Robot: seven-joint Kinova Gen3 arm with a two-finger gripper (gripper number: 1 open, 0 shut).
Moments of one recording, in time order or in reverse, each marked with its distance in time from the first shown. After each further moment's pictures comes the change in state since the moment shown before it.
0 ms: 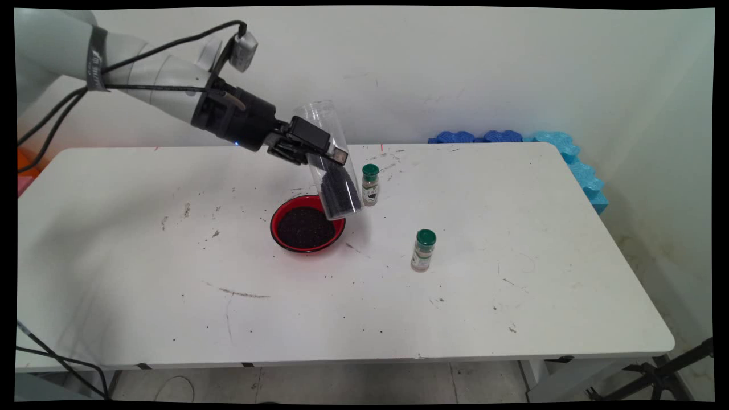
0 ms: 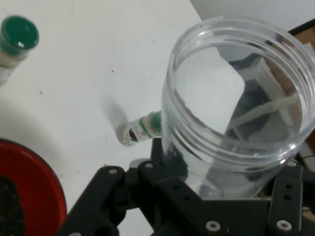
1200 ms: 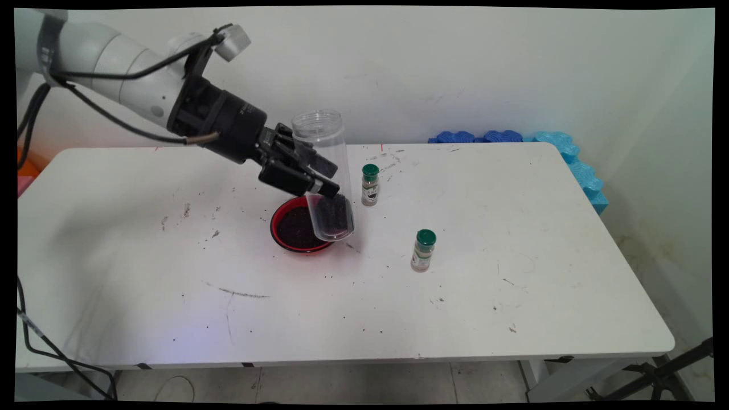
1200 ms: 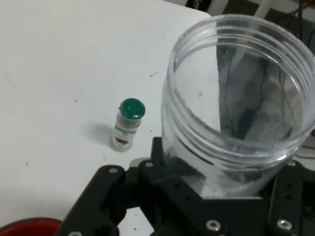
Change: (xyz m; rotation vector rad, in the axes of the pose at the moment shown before) arm -0.029 0.053 -0.011 -0.040 -0.060 0.695
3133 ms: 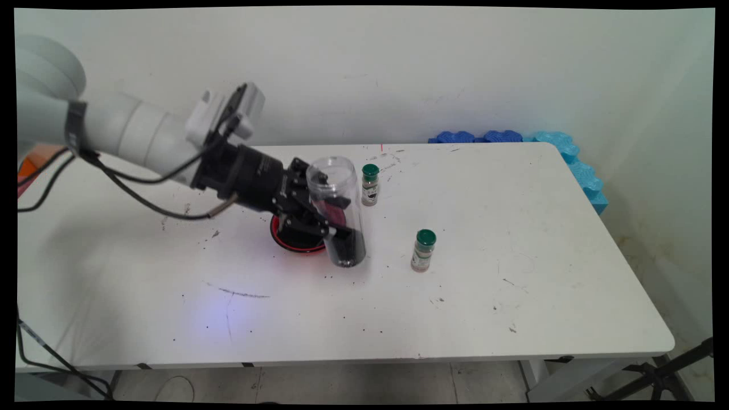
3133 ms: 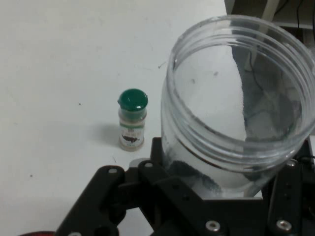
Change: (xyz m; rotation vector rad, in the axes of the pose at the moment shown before) arm -0.051 0.026 0.051 0.068 0.020 0.178
